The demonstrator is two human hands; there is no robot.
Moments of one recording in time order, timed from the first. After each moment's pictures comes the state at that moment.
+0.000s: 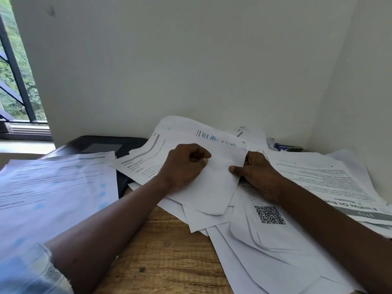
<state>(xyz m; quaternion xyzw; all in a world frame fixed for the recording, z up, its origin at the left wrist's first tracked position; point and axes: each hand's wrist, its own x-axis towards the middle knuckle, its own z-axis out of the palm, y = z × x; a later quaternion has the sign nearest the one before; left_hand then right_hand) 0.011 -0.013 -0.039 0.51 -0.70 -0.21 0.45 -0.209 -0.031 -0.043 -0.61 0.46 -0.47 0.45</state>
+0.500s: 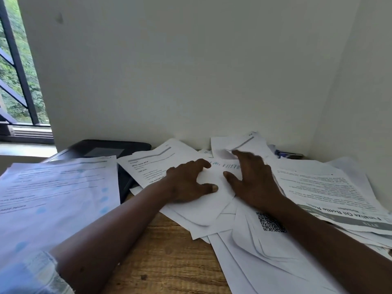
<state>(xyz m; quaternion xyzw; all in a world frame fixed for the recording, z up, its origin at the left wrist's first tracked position) 0.013 -0.012 -0.041 0.59 -0.78 -0.13 0.18 -0.201 -0.025 -0.053 -0.77 0.55 -0.32 -0.05</state>
